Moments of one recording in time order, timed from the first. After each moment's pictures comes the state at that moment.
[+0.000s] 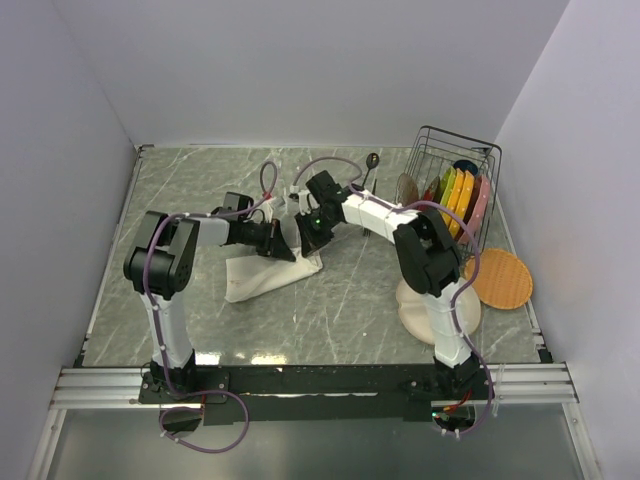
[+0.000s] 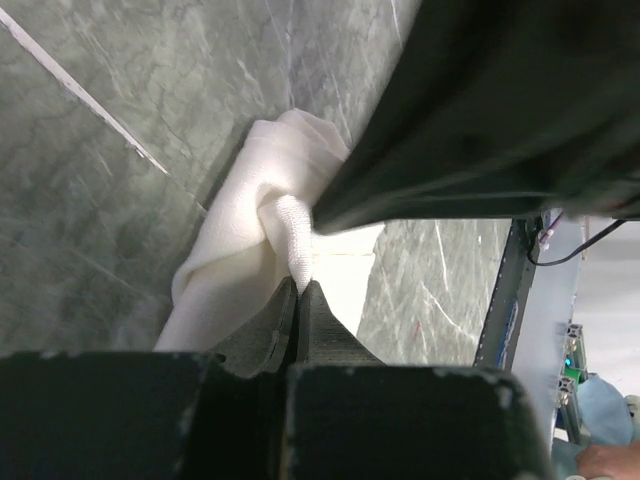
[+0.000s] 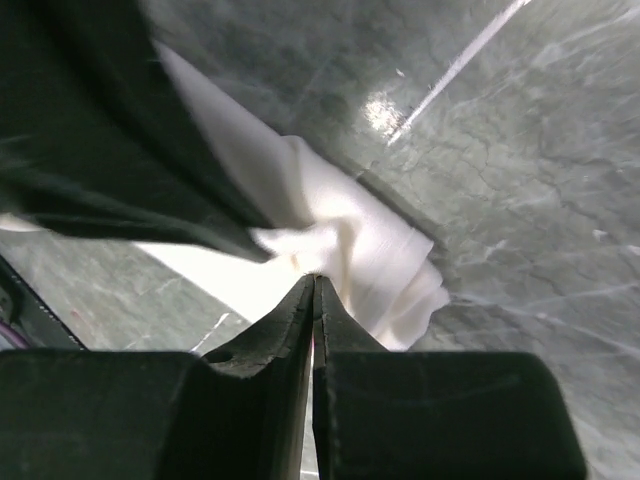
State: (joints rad) left arm -0.26 1.99 1.07 -0.05 1.01 -0.10; right arm 0.61 2.17 1.68 -0.64 -0.45 0.12
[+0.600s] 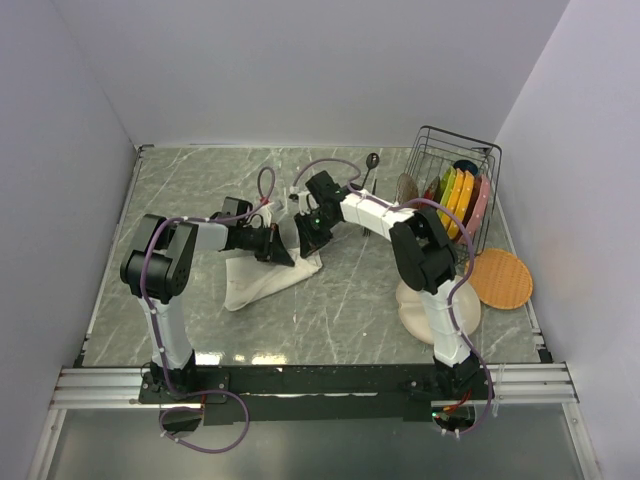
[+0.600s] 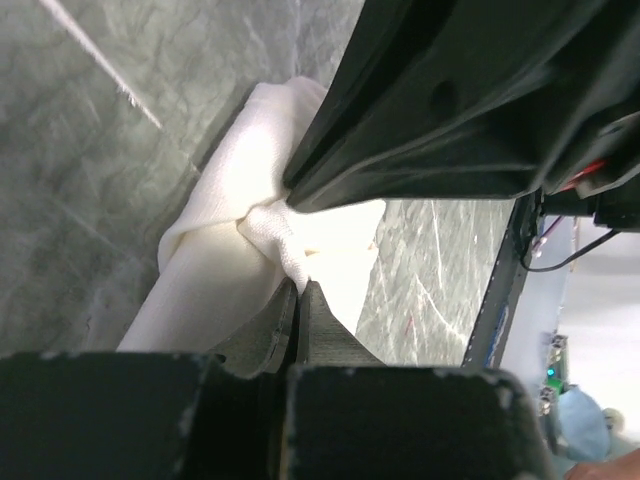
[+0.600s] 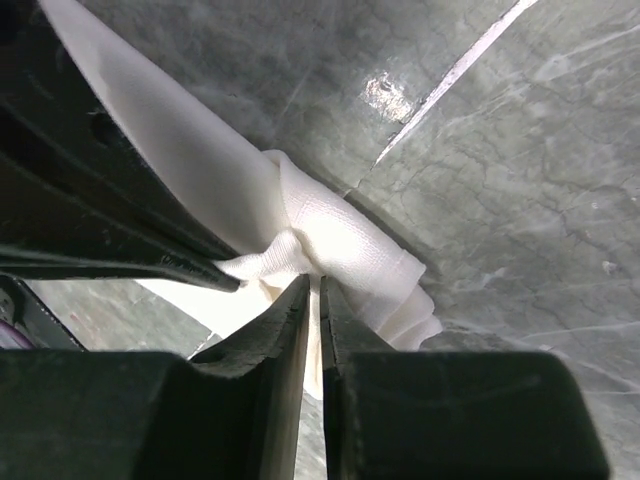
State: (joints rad) left arm -0.26 1.95 1.00 -0.02 0.98 -0.15; right arm 0.61 2.22 1.72 -0.66 -0.48 0.13
